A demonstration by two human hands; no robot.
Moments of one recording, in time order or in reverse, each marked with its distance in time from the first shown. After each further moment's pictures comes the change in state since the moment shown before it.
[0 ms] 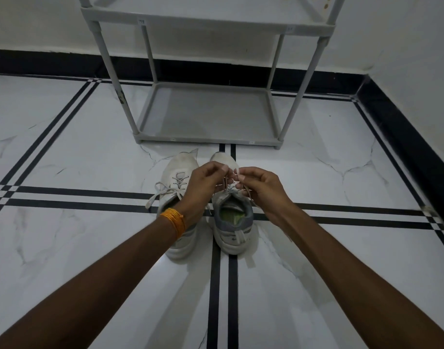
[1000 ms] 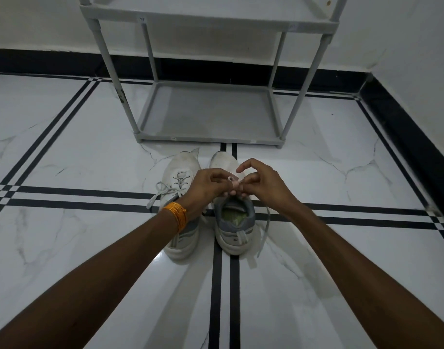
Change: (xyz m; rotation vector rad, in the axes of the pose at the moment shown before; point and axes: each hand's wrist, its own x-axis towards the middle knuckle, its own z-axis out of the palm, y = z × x) left_hand 0.014 -0.012 -0.009 0.141 -0.140 -0.078; right_hand 0.003 -0.014 -0.005 -0.590 -0.113 -0.145
